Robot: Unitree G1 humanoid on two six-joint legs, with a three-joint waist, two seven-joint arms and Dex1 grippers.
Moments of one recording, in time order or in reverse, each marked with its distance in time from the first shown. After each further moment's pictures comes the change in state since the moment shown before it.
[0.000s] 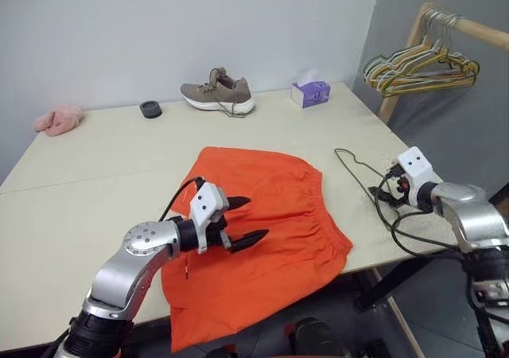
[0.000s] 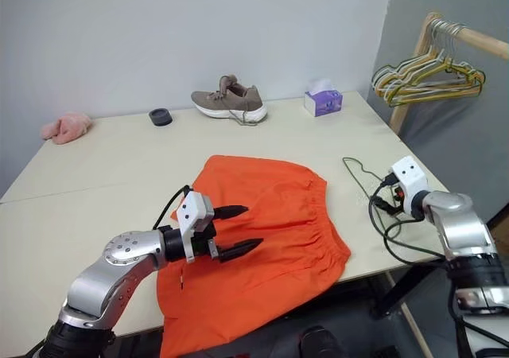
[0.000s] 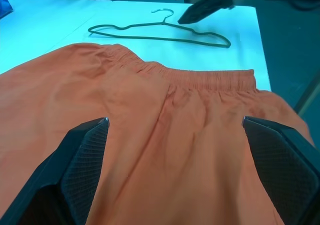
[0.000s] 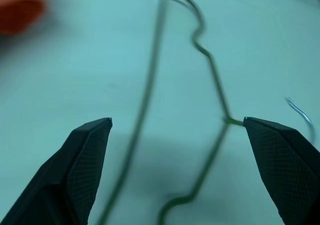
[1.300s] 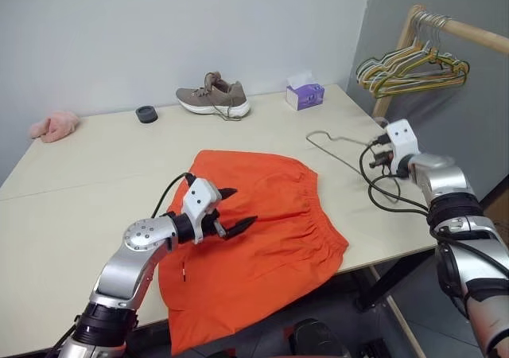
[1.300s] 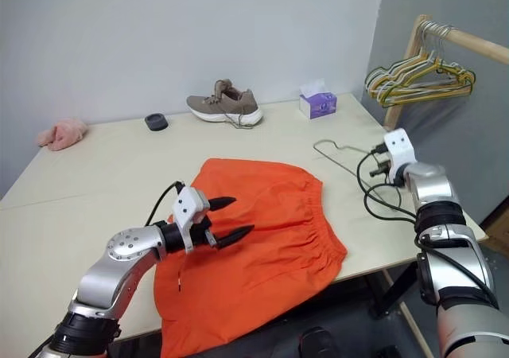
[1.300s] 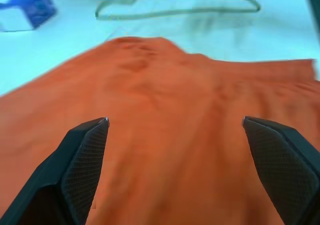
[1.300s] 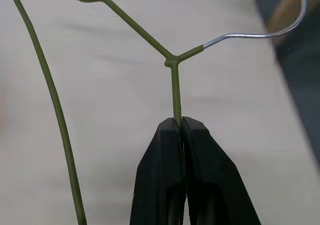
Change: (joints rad) left arm -0.069 -0.032 0.031 0.180 0.088 -0.102 0.095; right arm -0.331 0.114 0.013 0.403 -0.116 -0.267 -0.037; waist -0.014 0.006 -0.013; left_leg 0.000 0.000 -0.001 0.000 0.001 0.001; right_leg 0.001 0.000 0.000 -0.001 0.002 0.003
